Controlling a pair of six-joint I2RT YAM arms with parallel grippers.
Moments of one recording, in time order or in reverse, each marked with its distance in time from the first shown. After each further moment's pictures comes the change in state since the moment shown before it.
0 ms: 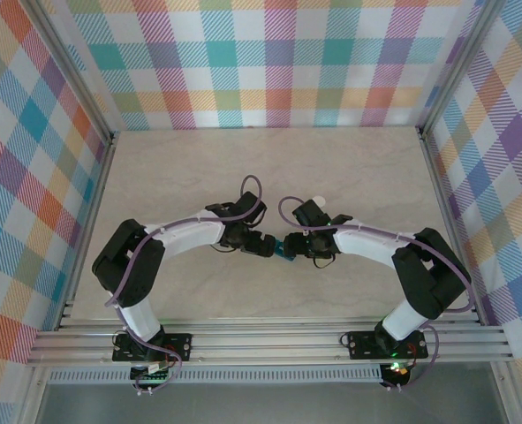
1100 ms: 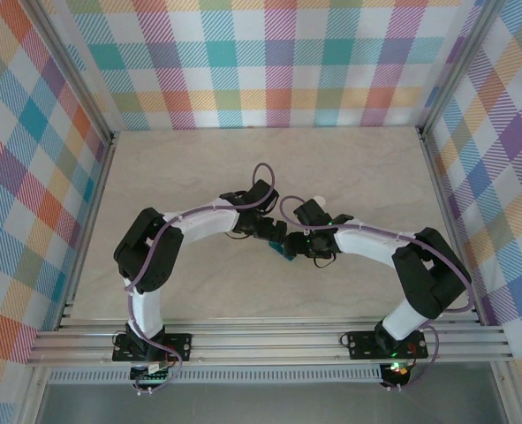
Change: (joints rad) left arm 0.000 0.159 0.192 0.019 -0.032 -0.001; right arm -0.002 -0.001 -0.003 0.005 -0.021 0.004
